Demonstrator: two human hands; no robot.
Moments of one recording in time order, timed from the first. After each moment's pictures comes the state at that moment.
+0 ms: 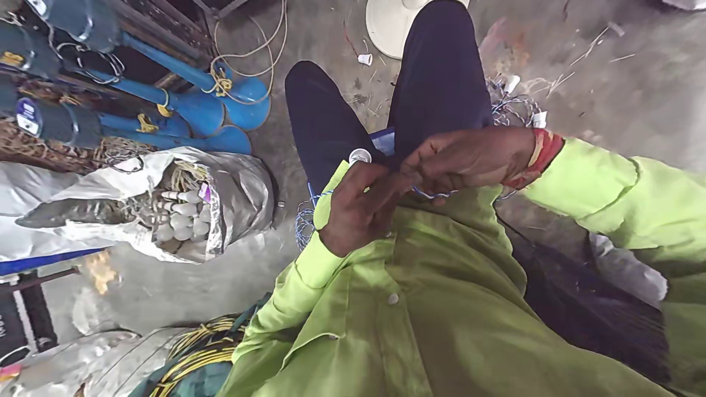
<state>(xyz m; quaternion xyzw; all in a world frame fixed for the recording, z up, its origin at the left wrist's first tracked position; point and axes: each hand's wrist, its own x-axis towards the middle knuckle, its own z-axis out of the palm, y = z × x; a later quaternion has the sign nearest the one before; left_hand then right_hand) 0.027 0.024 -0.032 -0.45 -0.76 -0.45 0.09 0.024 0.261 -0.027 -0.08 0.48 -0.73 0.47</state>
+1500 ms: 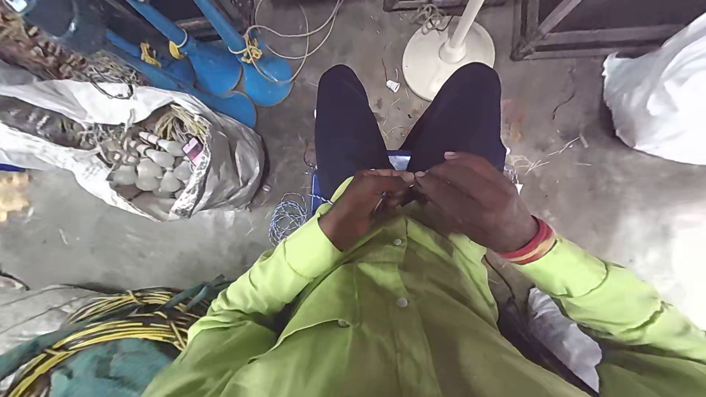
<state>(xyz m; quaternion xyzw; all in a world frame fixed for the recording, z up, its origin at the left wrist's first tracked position) 0.019 0.025 -0.009 0.09 -0.55 -0.73 -0.39 0.052 0.237 -0.019 -0.35 0.87 -0.26 -0.22</state>
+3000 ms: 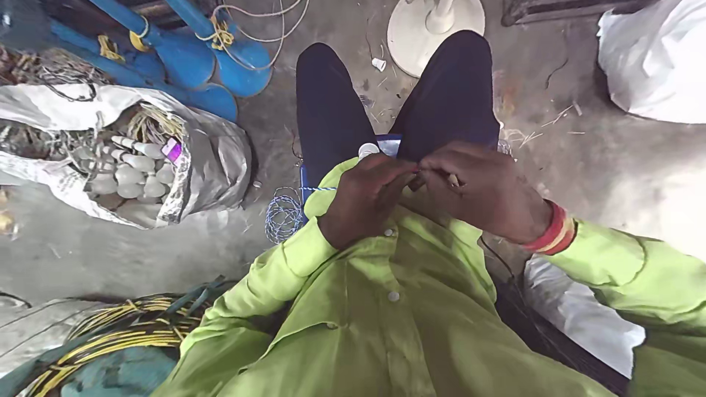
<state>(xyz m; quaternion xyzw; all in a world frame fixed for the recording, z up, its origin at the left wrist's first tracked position) 0.029 0.026 -0.031 -0.32 -0.80 -0.50 -0.02 0.061 0.245 -0.003 -0.21 0.91 -0.35 -0.03</state>
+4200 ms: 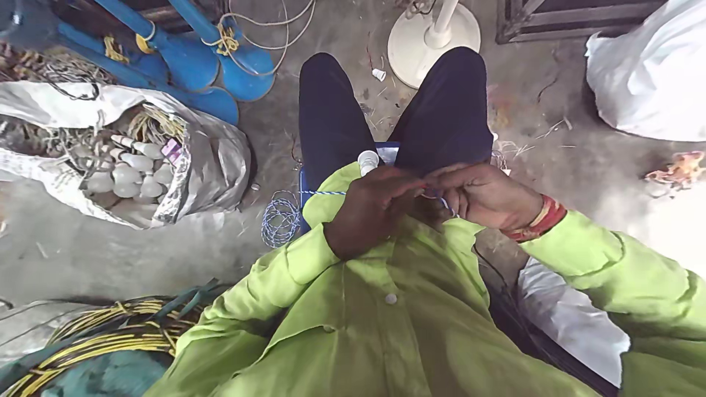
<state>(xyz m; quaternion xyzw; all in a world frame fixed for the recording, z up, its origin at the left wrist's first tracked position) 0.036 0.033 -0.018 -0.33 -0.80 -0.50 -0.05 0.049 0.254 -0.007 0.17 0.51 -0.76 0.37</state>
